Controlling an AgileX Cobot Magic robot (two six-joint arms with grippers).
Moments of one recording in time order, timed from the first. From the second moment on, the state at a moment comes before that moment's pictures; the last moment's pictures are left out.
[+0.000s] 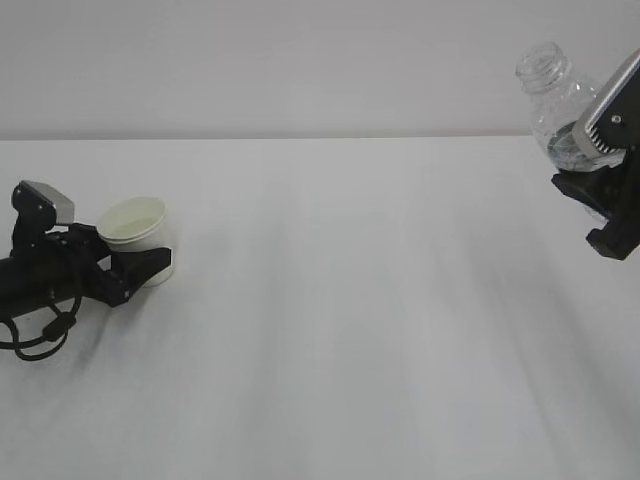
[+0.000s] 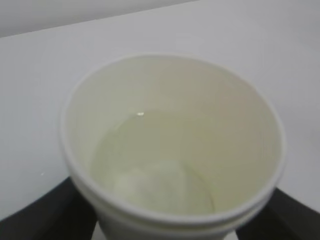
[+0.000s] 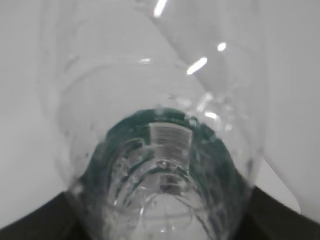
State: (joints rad) left arm 0.10 2.24 -0.84 0.86 -1.14 -0.29; right arm 0.16 1.25 -0.68 -1.84 -0.02 1.04
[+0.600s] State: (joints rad) left arm 0.10 2.24 -0.83 0.88 -1.14 -0.33; right arm 0.16 1.25 -0.68 -1.84 -0.02 1.04
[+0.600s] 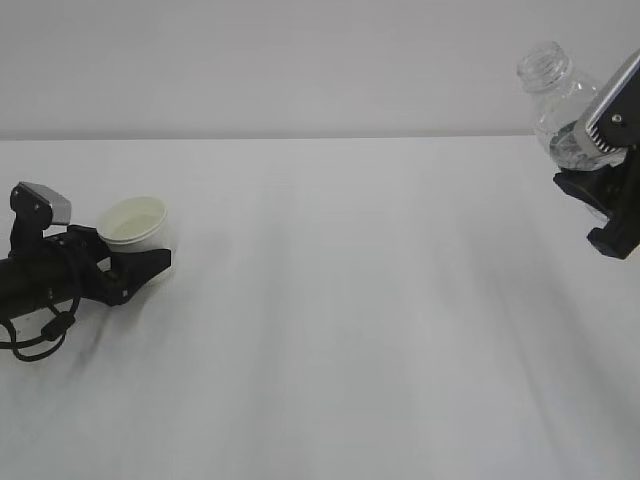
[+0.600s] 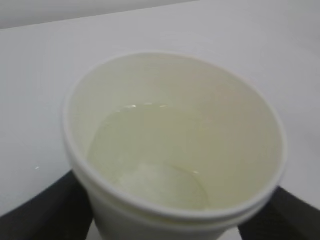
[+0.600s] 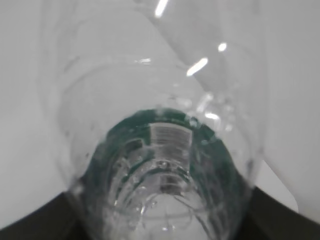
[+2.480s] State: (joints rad) left arm 0.16 2.22 -0.83 0.96 -1.14 -0.38; right arm 0.16 1.25 -0.68 -1.84 0.00 1.04
